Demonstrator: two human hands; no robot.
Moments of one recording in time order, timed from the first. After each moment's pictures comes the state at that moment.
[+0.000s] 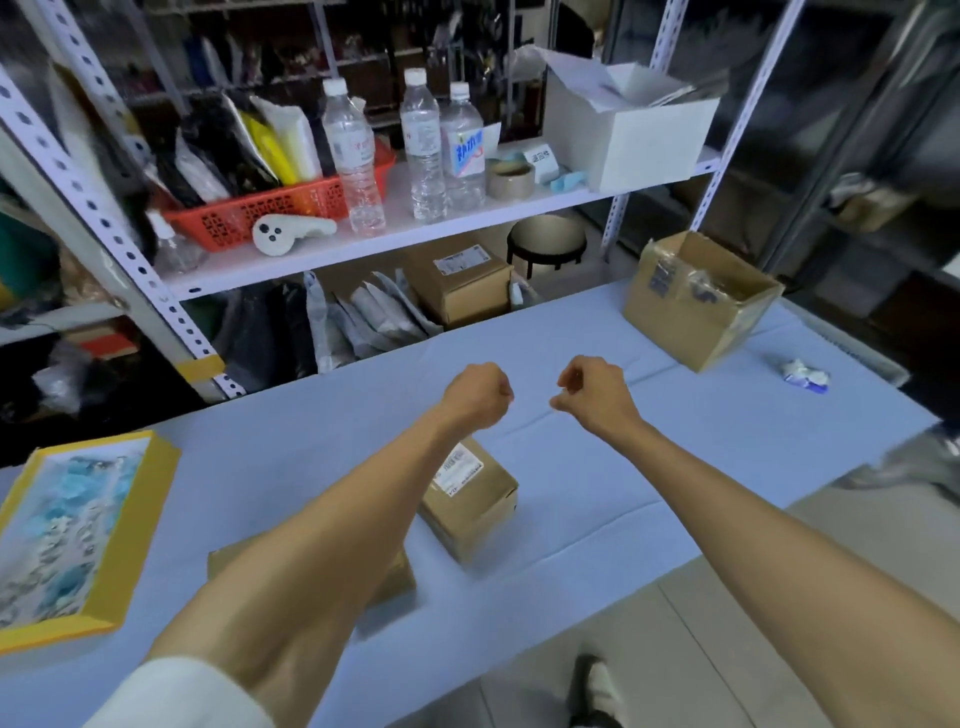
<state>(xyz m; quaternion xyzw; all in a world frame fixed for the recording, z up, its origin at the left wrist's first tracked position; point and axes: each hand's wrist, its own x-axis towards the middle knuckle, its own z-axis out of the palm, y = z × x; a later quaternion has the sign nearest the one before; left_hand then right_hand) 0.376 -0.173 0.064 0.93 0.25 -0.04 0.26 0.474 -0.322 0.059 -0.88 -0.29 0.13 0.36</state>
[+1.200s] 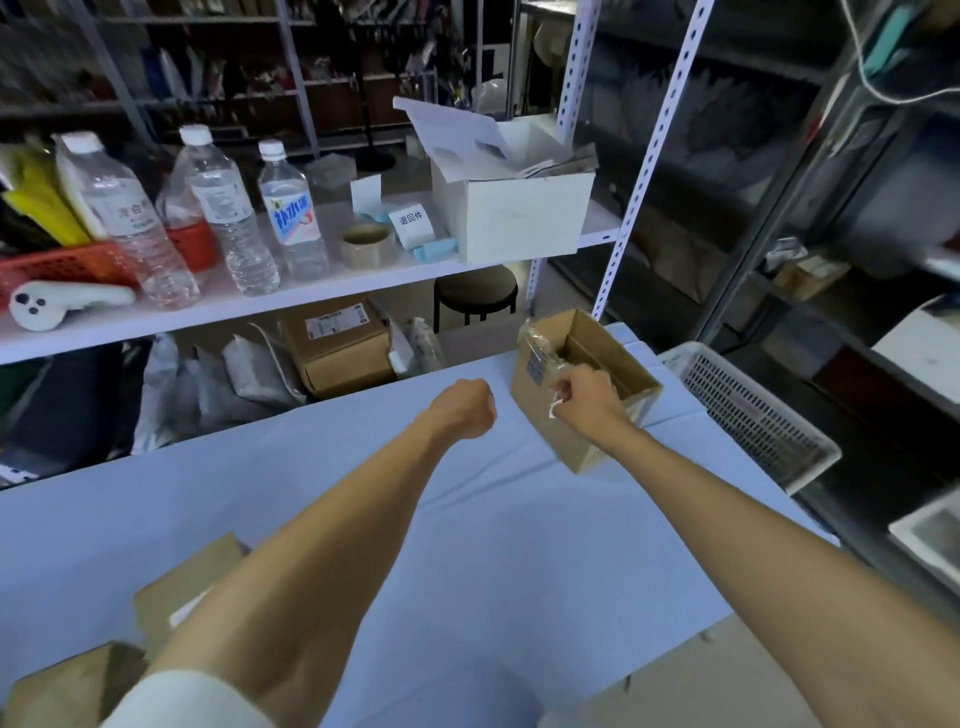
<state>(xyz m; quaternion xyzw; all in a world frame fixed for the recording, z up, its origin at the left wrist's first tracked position) 0.680 -0.246 0.070 0.93 0.27 -0.09 0.25 0.793 -0.394 0.071 -0.91 -0.30 0.12 0.25</state>
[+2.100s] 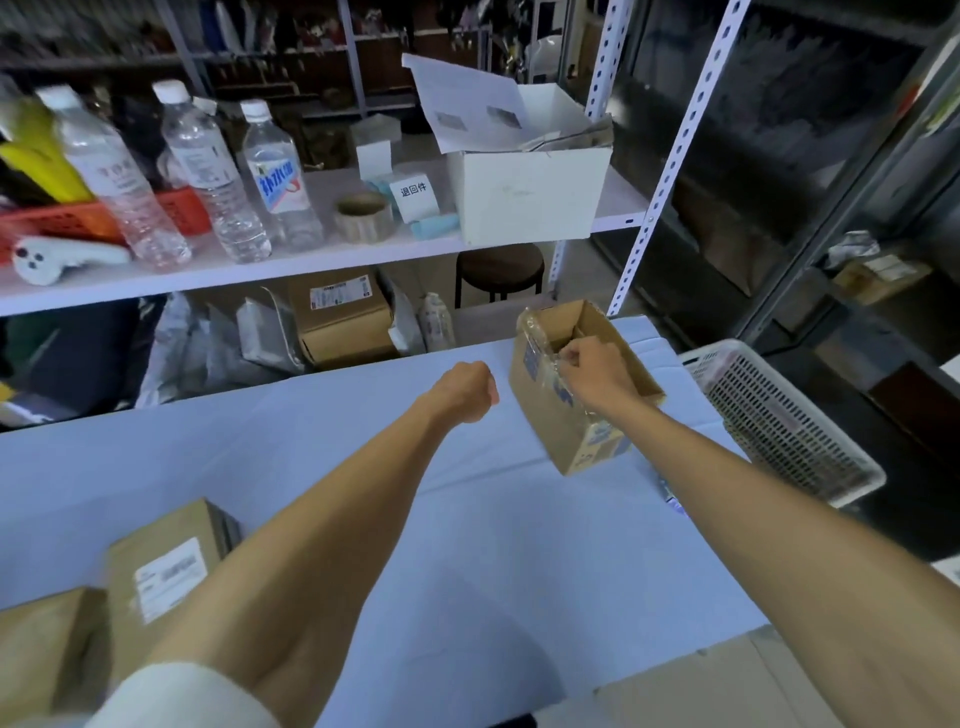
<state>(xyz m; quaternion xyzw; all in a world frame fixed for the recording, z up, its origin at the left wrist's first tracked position) 0.721 -0.268 0.072 0.89 0.34 -0.08 0.29 0.862 -0.388 0.075 -0.90 -0.33 0.14 0.25</state>
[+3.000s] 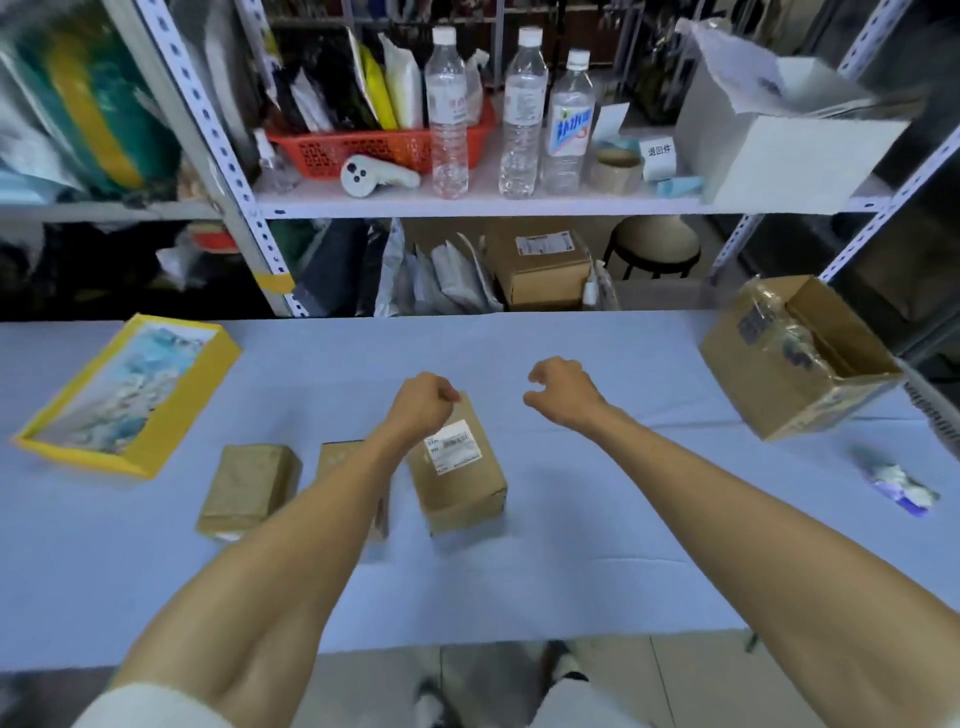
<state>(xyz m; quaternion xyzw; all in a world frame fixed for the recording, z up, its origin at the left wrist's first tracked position) 0.325 -0.157 0.021 0.79 0.50 0.05 0.36 0.509 -0.255 0.043 -0.82 -0.49 0.24 0.16</state>
